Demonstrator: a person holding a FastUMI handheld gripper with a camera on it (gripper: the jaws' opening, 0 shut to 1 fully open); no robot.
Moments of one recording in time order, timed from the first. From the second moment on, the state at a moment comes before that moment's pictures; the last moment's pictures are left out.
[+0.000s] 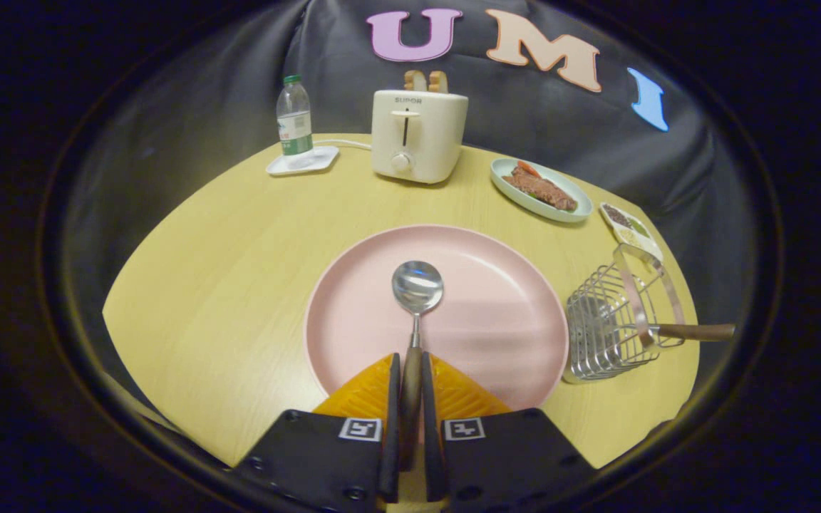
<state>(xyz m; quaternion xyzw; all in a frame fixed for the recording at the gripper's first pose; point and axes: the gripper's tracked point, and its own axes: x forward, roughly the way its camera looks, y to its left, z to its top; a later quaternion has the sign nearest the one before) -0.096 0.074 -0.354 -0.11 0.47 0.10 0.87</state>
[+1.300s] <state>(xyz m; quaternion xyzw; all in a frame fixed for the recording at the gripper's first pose) -0.054 -0.033 -0.258 -0.17 0.54 0.16 0.81</state>
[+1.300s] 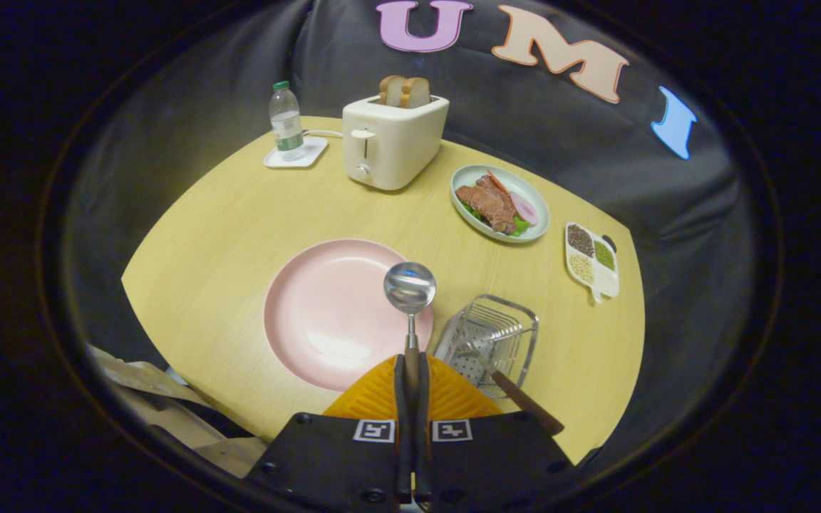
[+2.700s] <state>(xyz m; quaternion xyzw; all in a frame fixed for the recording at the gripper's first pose) -0.043 -0.096 -0.237 -0.15 0.56 0.16 0.80</state>
